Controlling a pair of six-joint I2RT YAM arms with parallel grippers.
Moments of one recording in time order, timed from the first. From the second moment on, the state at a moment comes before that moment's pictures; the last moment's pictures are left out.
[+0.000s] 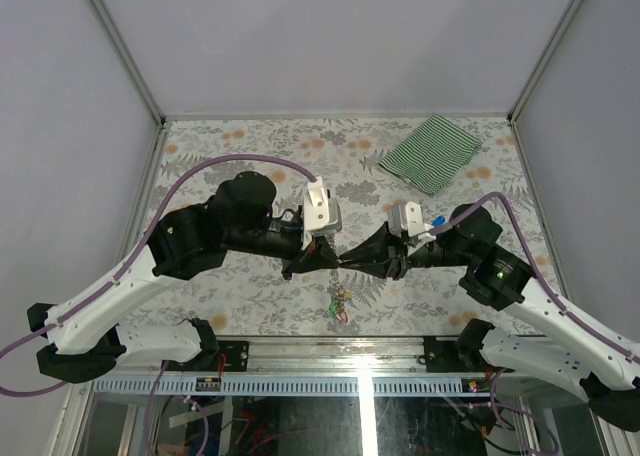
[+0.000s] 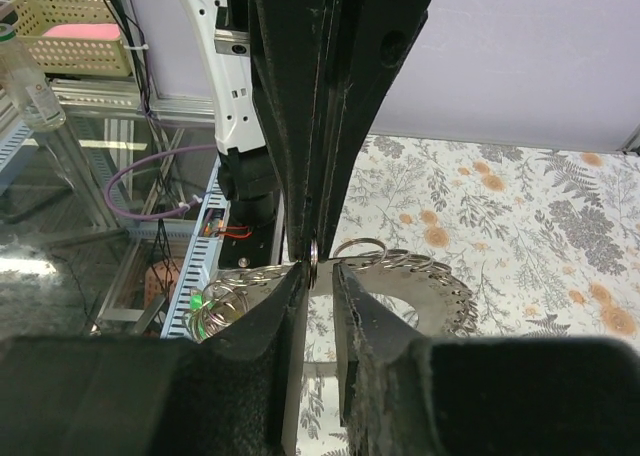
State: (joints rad) left arm -1.03 1.13 1.49 -0.82 0.49 0.12; right arm 0.88 0.81 0.88 -0.04 -0.73 -0.06
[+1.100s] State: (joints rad) left arm -1.03 0.82 1.22 -0.38 0.35 -0.10; right arm 0.88 0.79 0.69 0.54 -0.67 0.27
